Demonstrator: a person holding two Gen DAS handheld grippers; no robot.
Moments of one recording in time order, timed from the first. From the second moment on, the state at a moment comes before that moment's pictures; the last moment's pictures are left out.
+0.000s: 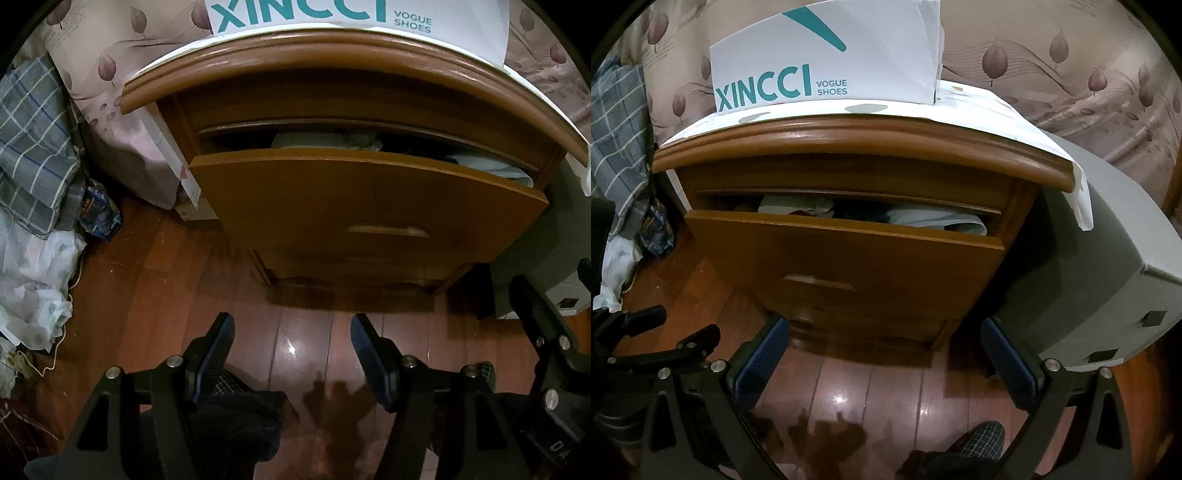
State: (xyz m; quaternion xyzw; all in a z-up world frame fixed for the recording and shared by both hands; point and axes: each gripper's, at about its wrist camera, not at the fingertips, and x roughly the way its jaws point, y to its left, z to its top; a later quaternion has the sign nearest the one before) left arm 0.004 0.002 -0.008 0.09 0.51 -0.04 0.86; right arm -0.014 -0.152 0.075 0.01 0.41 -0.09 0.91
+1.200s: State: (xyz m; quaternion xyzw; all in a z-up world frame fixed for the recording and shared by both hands) left arm 0.003 0.002 -0.008 0.09 0.51 -0.04 0.86; right arm -0.013 -0.153 0.077 0.01 0.41 -0.10 0.91
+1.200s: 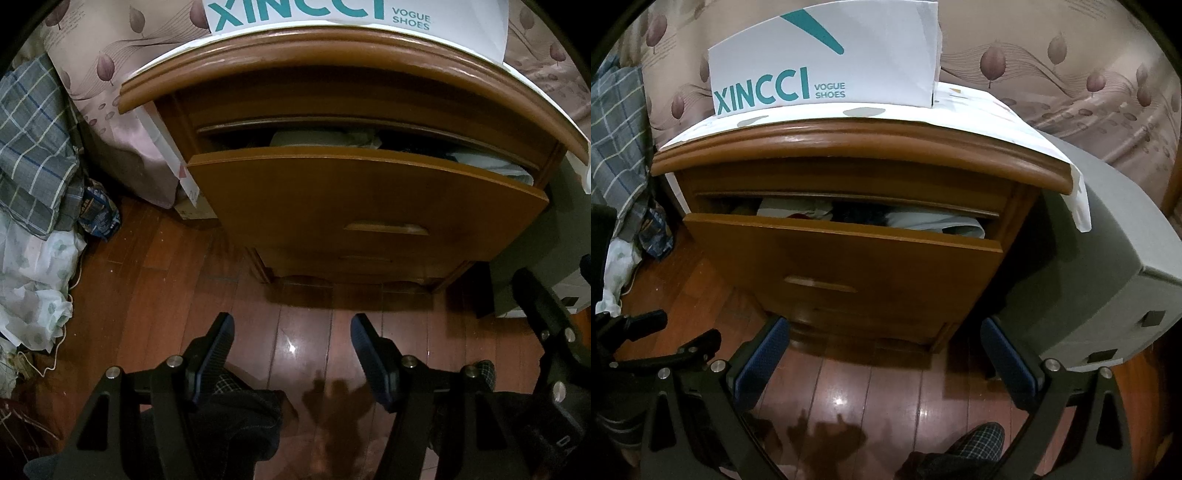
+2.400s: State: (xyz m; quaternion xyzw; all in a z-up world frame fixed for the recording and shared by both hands) left arm 0.104 0.082 -0.026 -0.45 0.48 0.01 0.75; right arm -0.009 -0.198 0.086 0.11 0.42 -0.12 0.89
